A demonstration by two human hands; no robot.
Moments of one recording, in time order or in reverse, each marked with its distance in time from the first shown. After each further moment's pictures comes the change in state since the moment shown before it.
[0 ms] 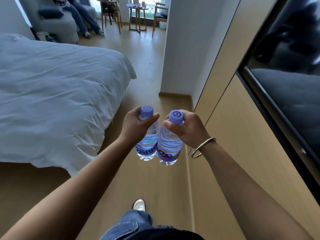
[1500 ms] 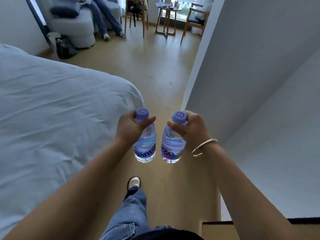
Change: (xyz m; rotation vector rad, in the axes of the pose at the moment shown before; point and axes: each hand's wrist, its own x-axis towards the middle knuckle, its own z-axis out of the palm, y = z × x) left_hand 0.736 -0.173 0.063 0.038 0.238 -0.213; right_hand 0.761 0.296 0.055 0.019 -0.122 -0.101
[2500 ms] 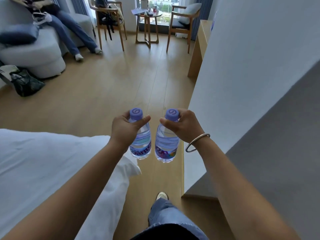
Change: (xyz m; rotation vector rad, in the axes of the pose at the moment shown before) left_hand 0.575 -0.017 0.104 -0.060 -0.061 -0.042; right_hand 0.539 0.195 0.037 -0.005 0.056 0.059
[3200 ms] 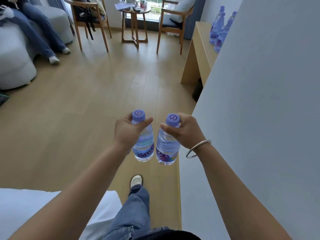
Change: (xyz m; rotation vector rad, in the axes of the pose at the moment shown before) left_hand 0.315 -0.014 0.122 -0.118 -0.094 -0.086; right_hand 0.279 0.141 -0.021 -0.043 0.039 0.086
